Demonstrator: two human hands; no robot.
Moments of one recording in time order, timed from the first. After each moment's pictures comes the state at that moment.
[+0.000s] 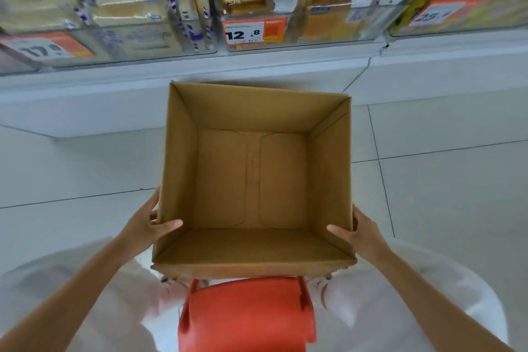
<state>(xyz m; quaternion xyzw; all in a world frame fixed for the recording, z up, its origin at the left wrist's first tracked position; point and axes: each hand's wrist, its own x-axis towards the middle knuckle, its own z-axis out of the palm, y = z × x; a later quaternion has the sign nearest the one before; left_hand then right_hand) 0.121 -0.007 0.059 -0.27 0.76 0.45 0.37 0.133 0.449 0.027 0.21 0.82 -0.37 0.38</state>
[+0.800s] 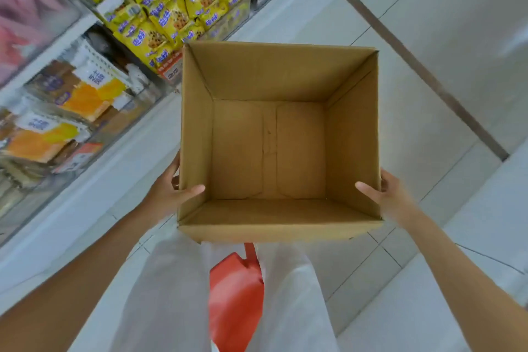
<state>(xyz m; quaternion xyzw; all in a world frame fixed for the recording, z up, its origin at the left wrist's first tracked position) -0.022 0.349 0.276 0.03 0.80 0.35 0.48 0.259 0.726 0.279 0.49 0.69 -0.49 0.19</state>
